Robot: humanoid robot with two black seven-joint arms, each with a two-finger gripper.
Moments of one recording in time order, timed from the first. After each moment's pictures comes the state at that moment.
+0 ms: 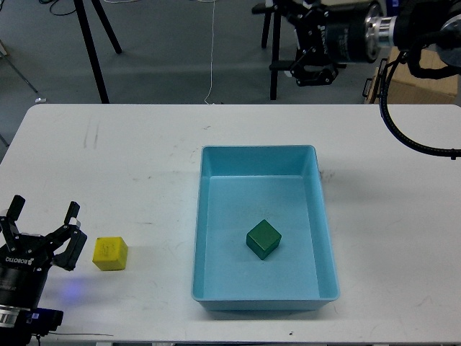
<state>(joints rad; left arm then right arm) 0.40 -0.04 -1.70 -1.59 -0.34 -0.49 0.42 1.26 -0.59 0.46 0.99 0.28 0.47 -0.22</state>
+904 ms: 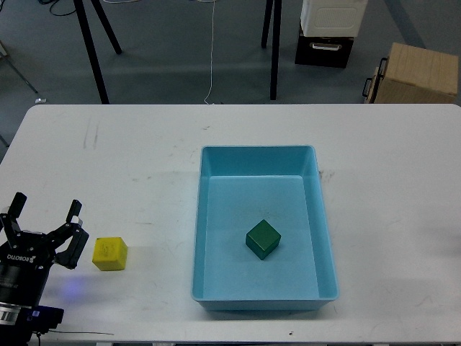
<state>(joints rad) 0.40 -0.04 -1.70 -1.59 -0.32 -0.49 0.42 -0.39 -0.36 1.59 1.53 0.55 0.49 -0.03</state>
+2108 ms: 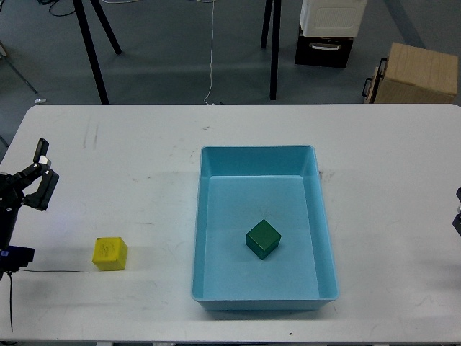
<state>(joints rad) 0.18 0.13 -1.78 -1.64 -0.28 -0.49 0.36 -0.42 -0.48 1.52 1.55 0.48 0.49 -0.02</state>
